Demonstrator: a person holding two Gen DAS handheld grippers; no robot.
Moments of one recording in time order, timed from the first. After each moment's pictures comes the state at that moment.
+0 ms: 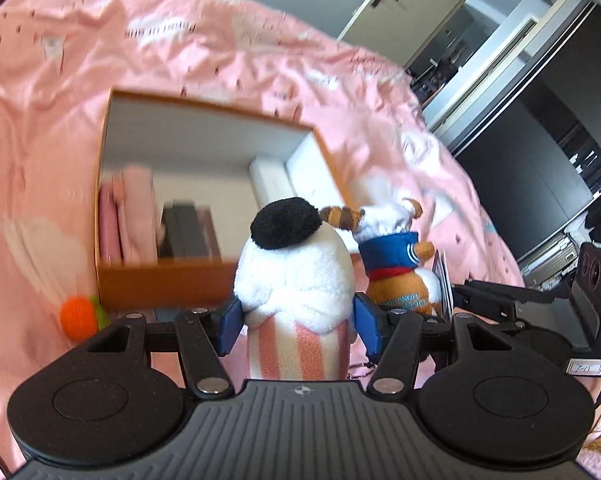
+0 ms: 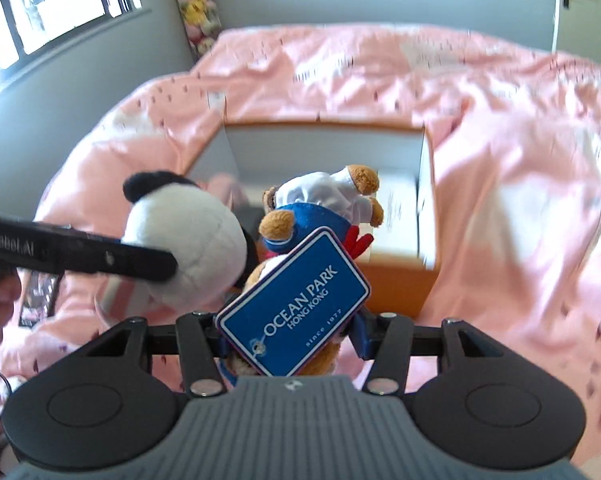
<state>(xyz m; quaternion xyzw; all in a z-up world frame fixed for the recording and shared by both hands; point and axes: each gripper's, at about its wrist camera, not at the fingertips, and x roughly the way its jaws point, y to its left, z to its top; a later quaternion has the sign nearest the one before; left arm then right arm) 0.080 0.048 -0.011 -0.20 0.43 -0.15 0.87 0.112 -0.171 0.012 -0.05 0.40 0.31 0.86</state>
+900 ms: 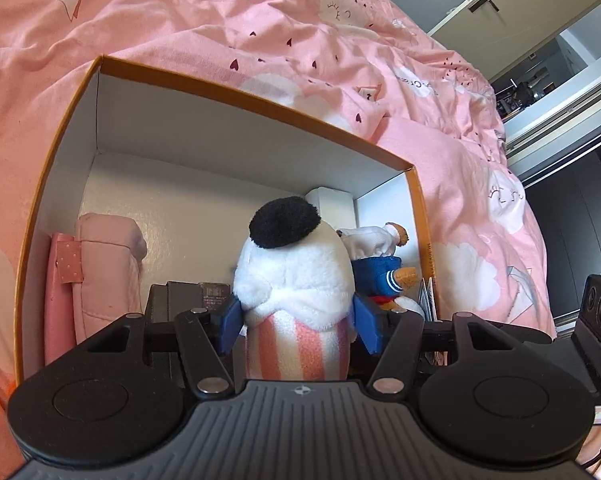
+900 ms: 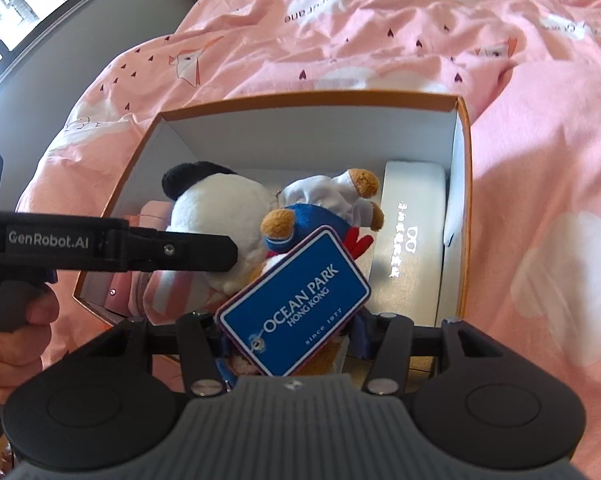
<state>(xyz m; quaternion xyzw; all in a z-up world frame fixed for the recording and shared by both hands) 0.220 0.047 -0.077 -0.28 0.50 -0.06 0.82 0.279 -0.135 -0.049 -0.02 0.52 0.35 0.78</state>
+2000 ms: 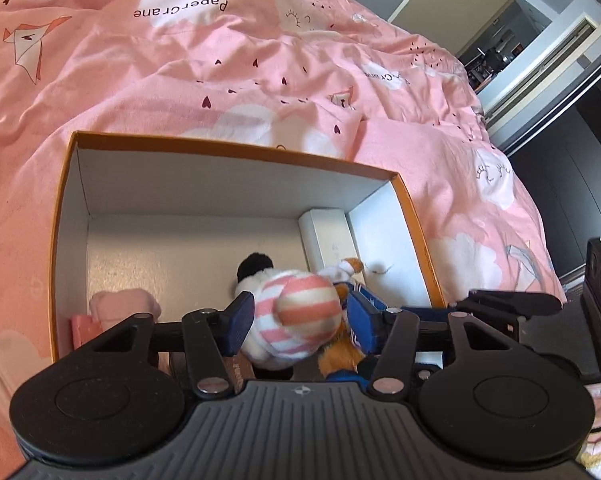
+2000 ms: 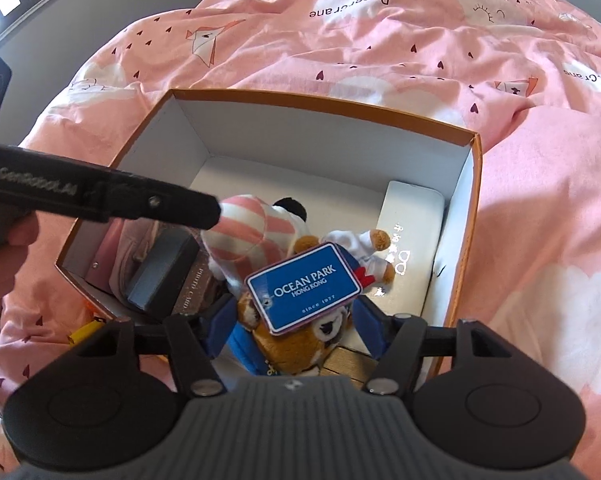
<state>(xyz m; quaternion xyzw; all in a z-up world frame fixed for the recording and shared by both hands) 0.239 0.056 -0.057 -0.20 0.48 -0.10 0.85 0.278 -0.122 -0.042 -0.10 0.50 0.37 0.78</state>
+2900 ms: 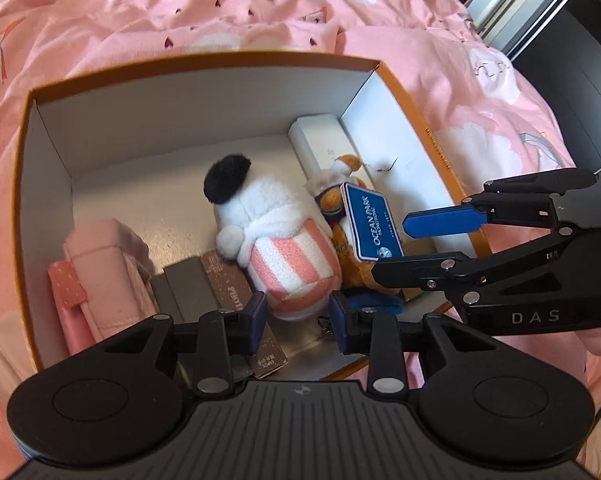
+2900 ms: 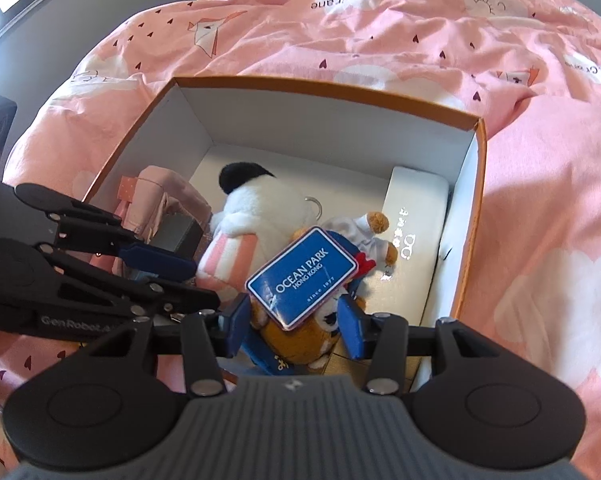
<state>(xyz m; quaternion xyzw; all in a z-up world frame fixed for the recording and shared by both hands) 0.213 0.024 -0.079 -0.08 0.54 -0.14 0.82 0.270 -0.127 -0.044 -0.11 0.50 0.37 0.78</state>
